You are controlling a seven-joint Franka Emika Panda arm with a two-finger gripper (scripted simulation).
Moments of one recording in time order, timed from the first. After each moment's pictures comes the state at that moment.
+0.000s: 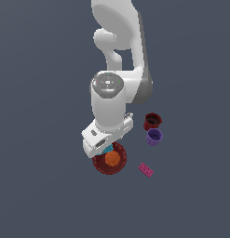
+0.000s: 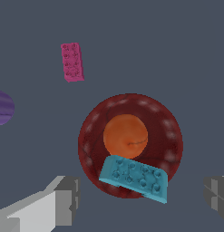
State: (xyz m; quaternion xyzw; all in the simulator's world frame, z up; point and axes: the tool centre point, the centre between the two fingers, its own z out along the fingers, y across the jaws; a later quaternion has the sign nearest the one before) arm 0.080 -0.016 0.162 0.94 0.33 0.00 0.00
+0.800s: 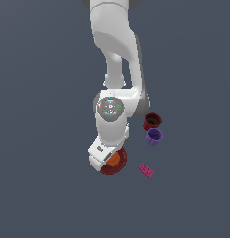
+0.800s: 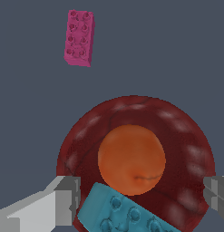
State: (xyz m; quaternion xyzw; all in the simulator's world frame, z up) arm 0.092 -0.010 0.102 0.90 0.43 0.00 0.00
